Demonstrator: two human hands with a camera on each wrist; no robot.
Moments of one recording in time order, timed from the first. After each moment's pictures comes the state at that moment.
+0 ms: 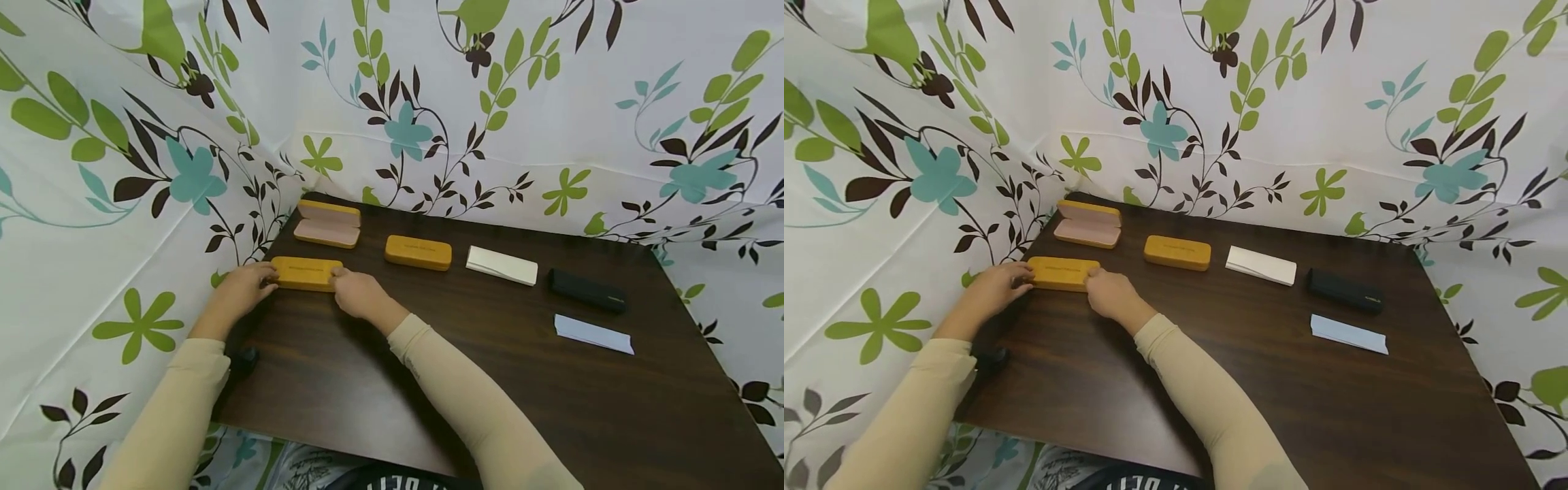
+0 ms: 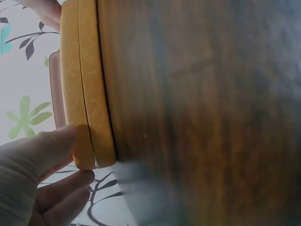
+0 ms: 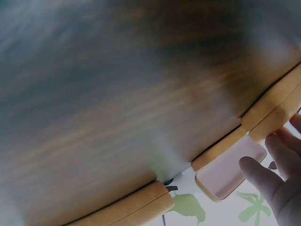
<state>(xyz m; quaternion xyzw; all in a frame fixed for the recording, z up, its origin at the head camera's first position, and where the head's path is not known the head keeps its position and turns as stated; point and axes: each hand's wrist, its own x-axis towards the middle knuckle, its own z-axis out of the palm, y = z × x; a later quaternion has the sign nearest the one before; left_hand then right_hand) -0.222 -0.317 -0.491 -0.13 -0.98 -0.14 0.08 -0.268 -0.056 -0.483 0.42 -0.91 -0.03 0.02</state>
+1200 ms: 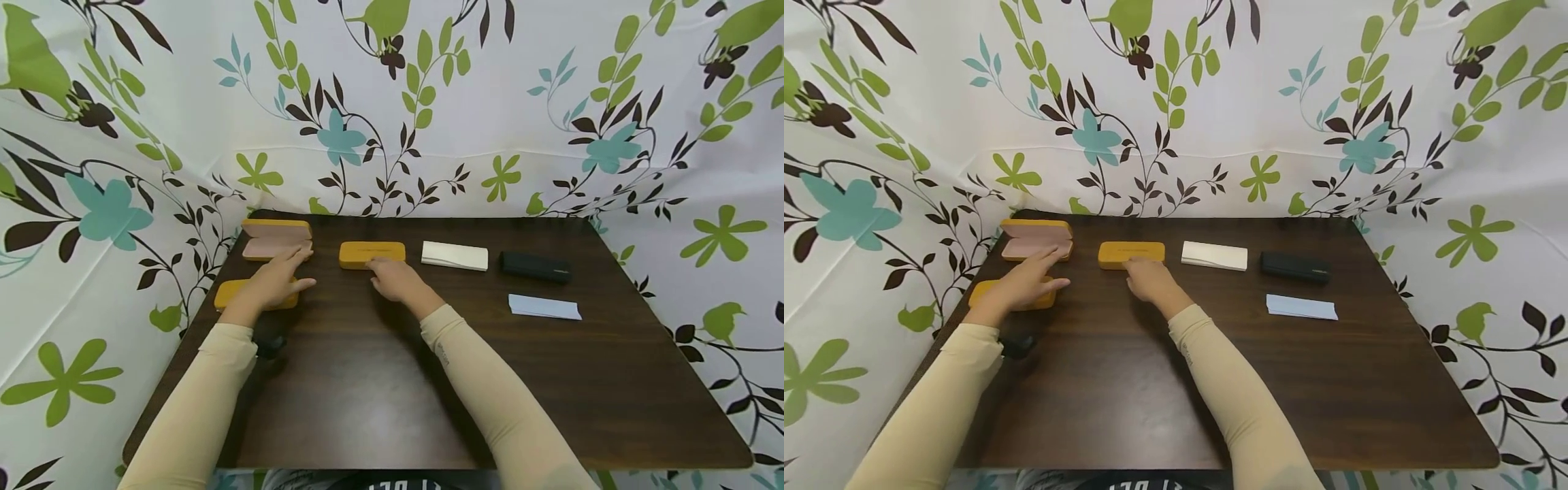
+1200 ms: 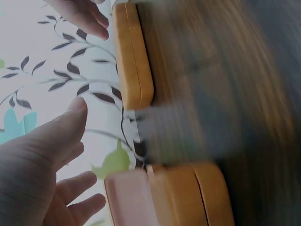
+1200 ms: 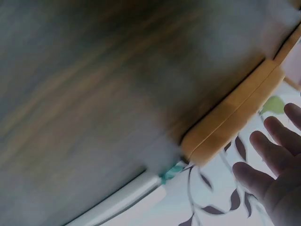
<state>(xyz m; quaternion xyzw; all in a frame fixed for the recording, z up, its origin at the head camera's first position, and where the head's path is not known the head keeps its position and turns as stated) -0.285 -0.183 -0.452 -0.19 -0.97 -0.18 -0.04 -0.307 0.097 -0.462 0.27 -0.96 0.05 -0.04</state>
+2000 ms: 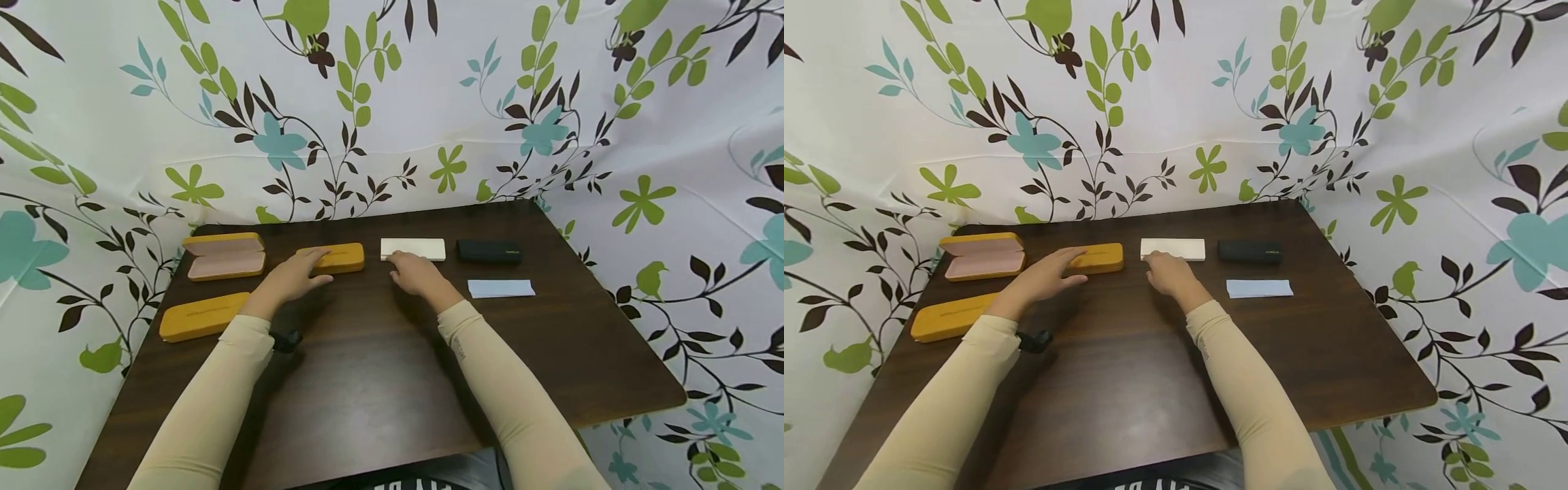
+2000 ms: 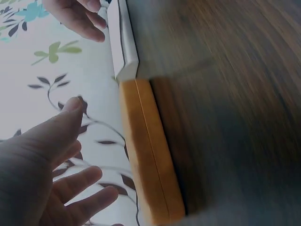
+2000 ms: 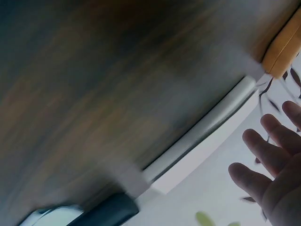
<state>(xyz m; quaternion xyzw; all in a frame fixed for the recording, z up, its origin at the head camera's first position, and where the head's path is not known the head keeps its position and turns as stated) -0.324 -0.071 -0.453 -0.27 -0.94 -0.18 -0.07 -0.303 0.218 -0.457 0.15 -0.98 0.07 -0.08</state>
